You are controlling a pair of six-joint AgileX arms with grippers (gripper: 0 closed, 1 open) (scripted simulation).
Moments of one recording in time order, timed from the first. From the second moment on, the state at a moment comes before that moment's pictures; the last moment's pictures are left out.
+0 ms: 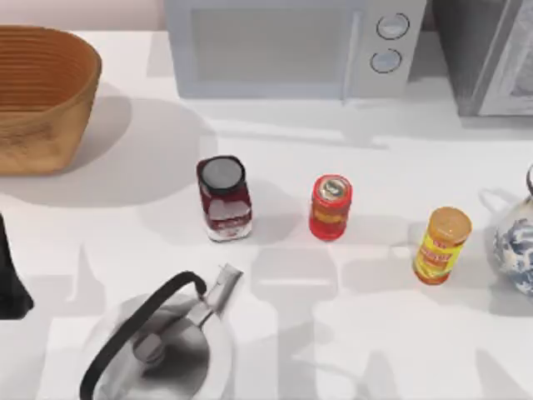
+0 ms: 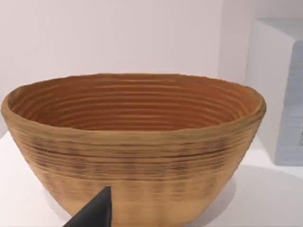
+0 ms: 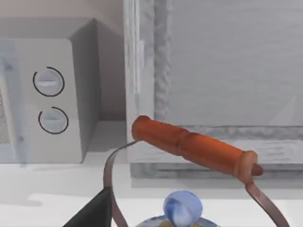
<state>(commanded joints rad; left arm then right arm) 0.00 0.00 0.00 0.00 0.00 0.00 0.00 0.00 0.00 0.00 0.00 0.00</state>
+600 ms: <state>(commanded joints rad) -0.19 0.37 0.32 0.08 0.24 0.19 0.00 0.00 0.00 0.00 0.00 0.00</state>
